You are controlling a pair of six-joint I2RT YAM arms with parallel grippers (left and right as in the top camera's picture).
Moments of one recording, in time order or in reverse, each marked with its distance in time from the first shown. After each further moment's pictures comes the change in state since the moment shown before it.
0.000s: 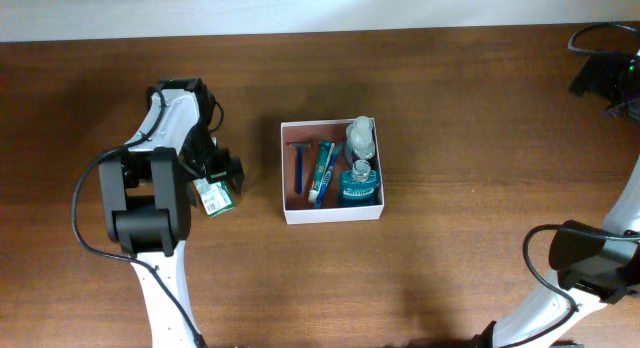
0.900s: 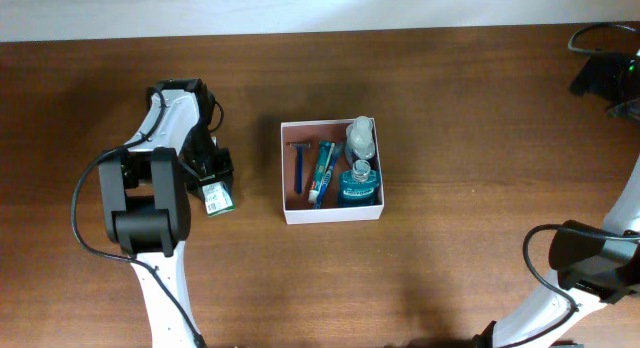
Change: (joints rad) left arm 0.000 -0.002 -0.004 0.018 -0.005 0.000; right arm 0.000 0.000 0.000 0.000 0.000 0.000
